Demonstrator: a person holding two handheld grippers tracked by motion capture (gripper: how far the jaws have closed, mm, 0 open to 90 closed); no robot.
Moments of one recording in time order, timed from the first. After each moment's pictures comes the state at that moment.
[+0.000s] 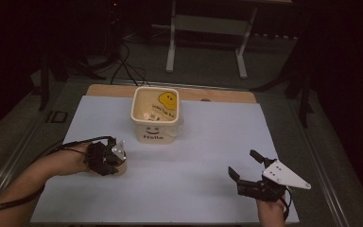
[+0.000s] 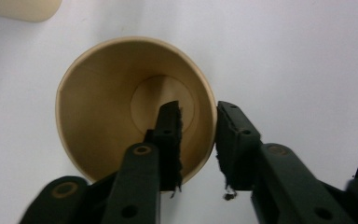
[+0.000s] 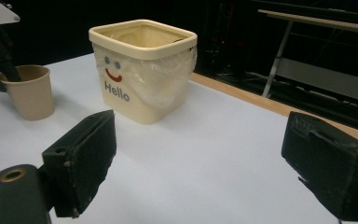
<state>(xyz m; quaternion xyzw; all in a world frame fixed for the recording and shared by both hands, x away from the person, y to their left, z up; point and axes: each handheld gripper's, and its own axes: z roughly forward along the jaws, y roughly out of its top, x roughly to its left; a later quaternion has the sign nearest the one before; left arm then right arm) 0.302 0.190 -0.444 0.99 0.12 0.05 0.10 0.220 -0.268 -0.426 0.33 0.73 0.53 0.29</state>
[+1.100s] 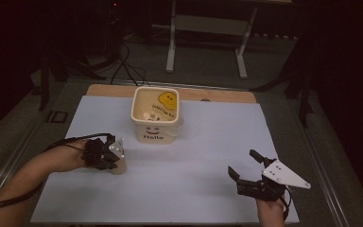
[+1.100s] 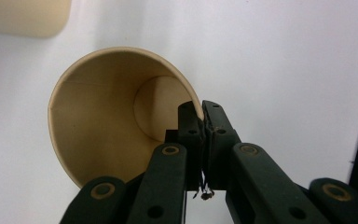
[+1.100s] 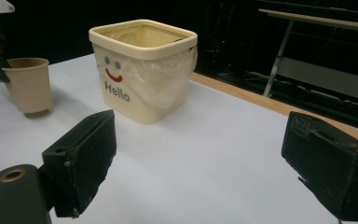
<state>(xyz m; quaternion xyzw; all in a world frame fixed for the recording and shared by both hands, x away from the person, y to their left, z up) 0.303 0.194 -0.428 0.99 0.09 0.05 0.11 0.221 -0.268 -0.427 0.33 0.73 0.53 0.29</state>
